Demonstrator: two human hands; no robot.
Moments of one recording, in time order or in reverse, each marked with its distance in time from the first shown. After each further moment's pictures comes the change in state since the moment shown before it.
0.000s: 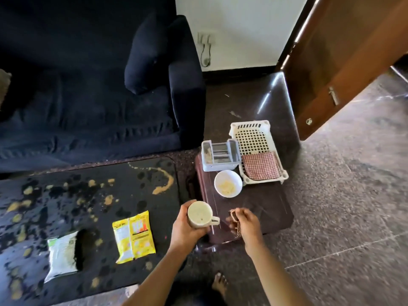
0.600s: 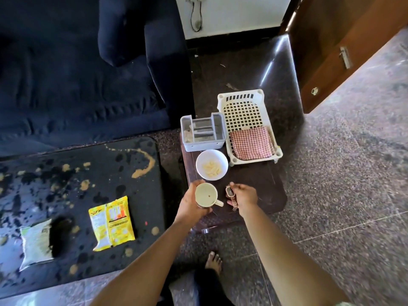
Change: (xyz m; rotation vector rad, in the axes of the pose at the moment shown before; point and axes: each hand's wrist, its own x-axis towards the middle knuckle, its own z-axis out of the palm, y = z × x) left_hand 0.051 -0.017 0.089 0.167 -0.130 -0.030; right_hand 0.110 0.019 -0.033 0.065 0.150 0.243
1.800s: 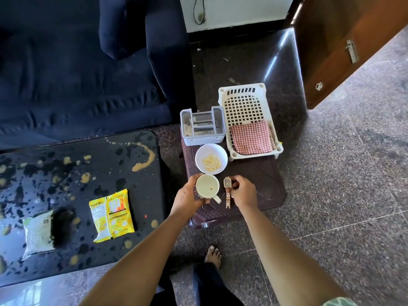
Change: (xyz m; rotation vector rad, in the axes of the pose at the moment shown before) left_hand 0.002 -0.001 -0.006 0.107 -0.001 0.005; right_hand 0.004 0.010 -0.016 -0.855 -0.014 -0.589
